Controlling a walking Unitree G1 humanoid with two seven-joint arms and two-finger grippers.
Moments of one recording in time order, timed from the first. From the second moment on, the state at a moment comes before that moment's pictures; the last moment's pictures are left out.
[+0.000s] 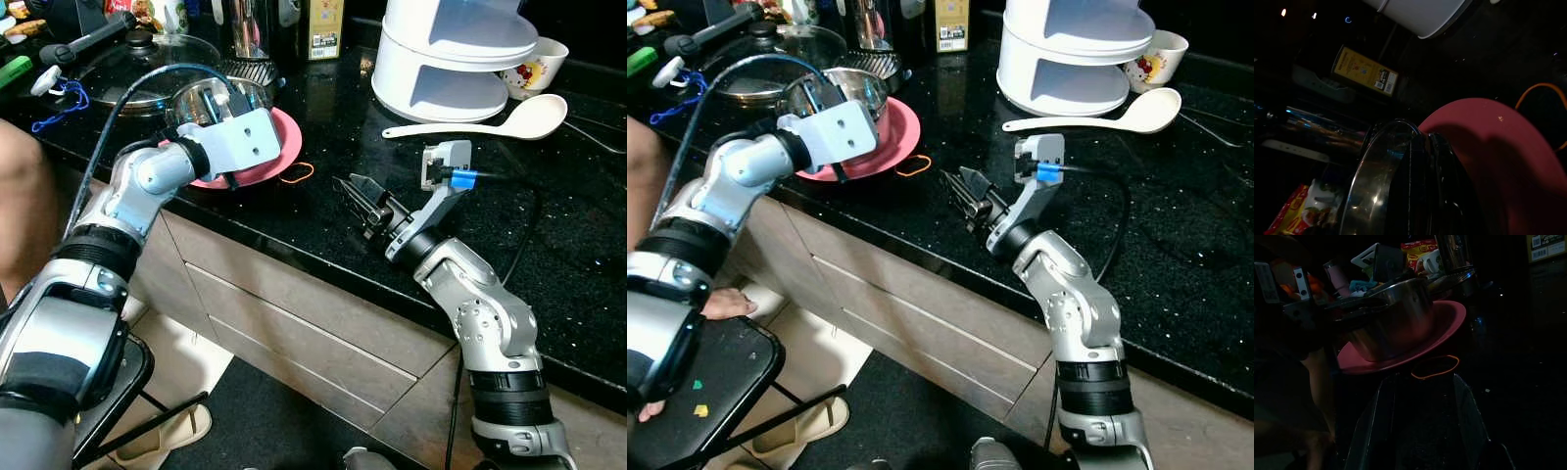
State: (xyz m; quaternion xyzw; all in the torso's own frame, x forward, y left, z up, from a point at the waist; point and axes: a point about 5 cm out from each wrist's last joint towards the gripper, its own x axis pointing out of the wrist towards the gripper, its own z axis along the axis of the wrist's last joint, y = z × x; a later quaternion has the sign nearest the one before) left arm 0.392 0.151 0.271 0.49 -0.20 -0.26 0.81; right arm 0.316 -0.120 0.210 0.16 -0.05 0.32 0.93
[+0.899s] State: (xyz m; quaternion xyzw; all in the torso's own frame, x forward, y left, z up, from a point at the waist) left arm 0.375 0.153 0.311 0.48 -0.28 -0.22 0.80; right arm 0.324 -0.117 0.215 0.18 -0.06 0.32 0.93
